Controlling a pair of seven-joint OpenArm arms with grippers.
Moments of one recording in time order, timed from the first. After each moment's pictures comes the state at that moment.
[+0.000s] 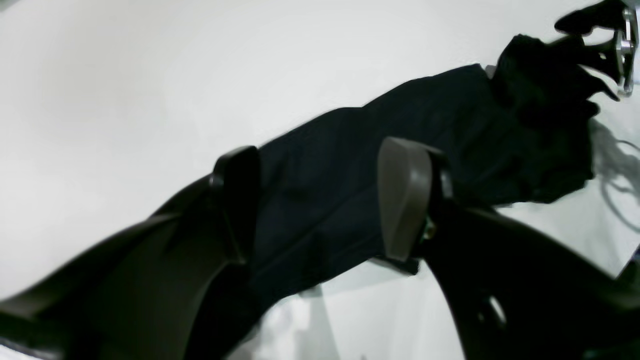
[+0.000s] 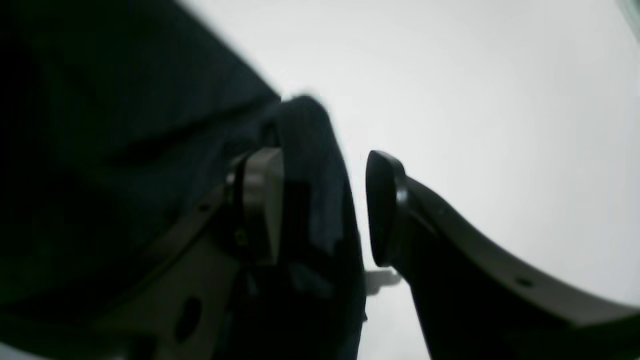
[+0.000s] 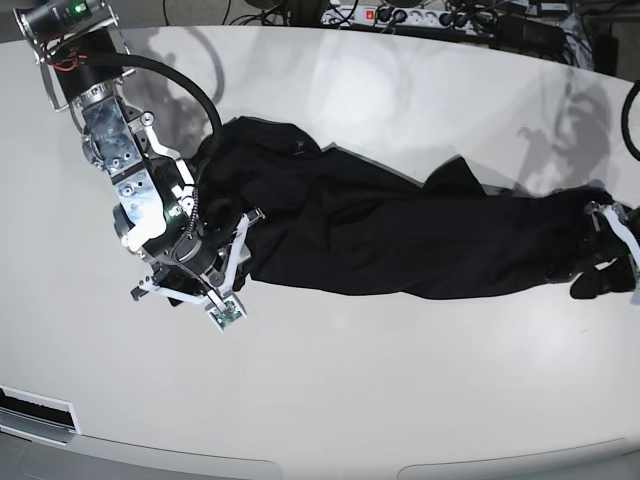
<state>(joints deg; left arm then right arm) 5.5 -45.6 -11.0 85.3 -56.5 -43.9 35.1 8.3 14.9 -23.4 90.0 1.4 3.9 -49.1</state>
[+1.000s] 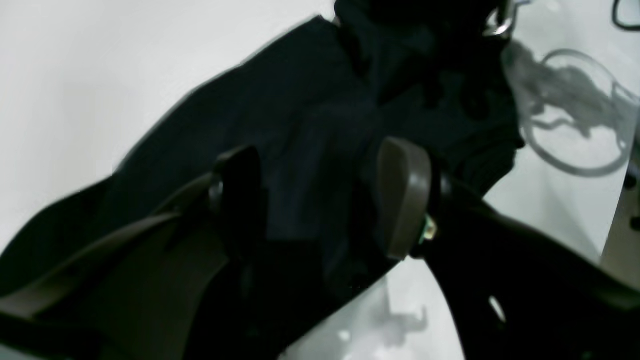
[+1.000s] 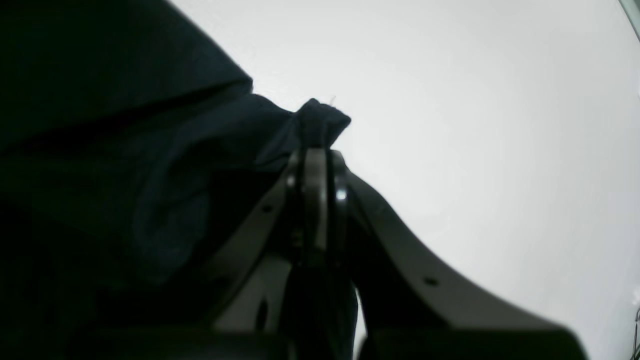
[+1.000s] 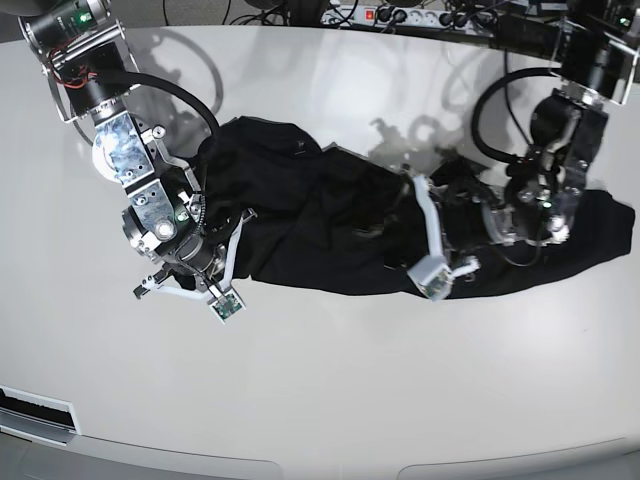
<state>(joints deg) -6.3 -25.2 21.1 84.8 -30.5 -39.8 30.6 10.4 13.8 -23.4 79.6 -3.6 4.8 -43.1</state>
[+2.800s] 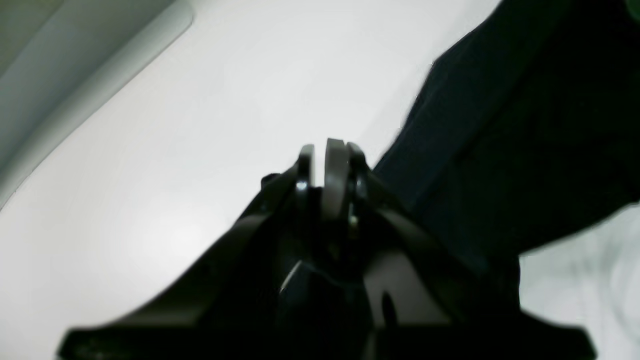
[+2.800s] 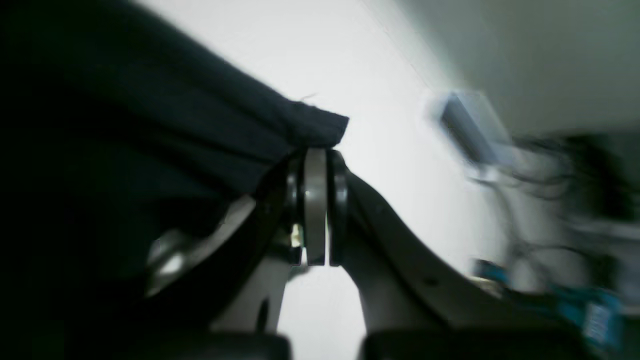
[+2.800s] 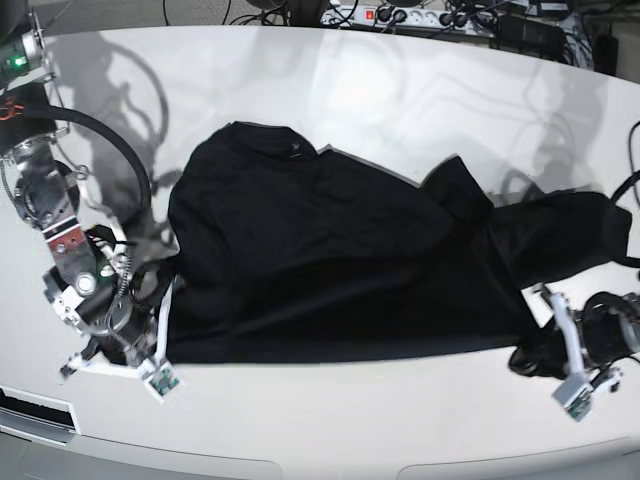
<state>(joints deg) -22.7 -47.9 16.8 86.5 -40.6 -36.0 37.8 17.9 26.9 -23.6 93.6 0.7 8.6 -55.2</state>
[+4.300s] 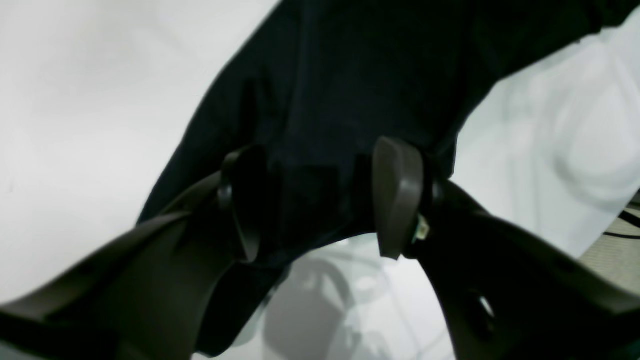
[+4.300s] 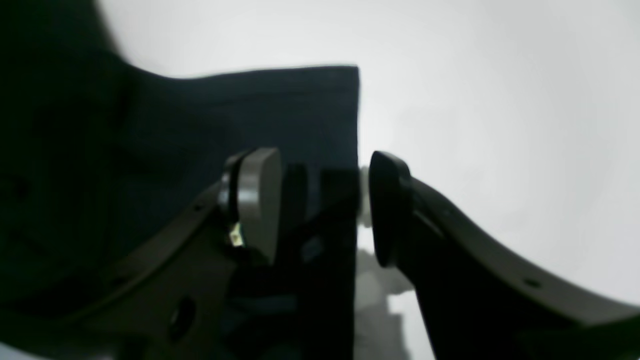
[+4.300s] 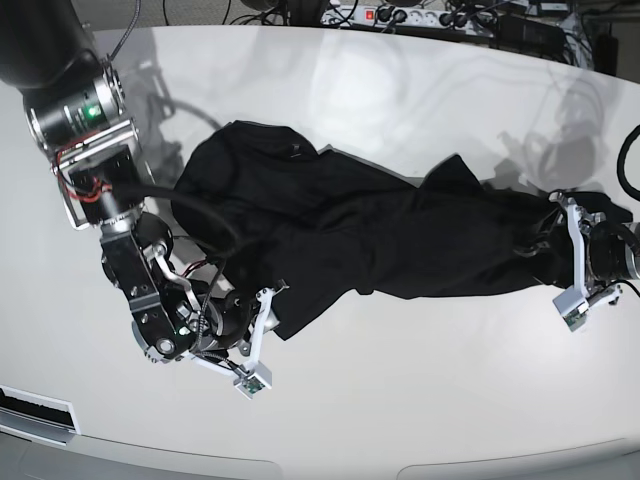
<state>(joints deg) -13.5 -55.3 22.4 85.9 -49.1 -37.9 43.1 31.3 8.4 -23.4 56.5 15.7 18.5 -44.8</state>
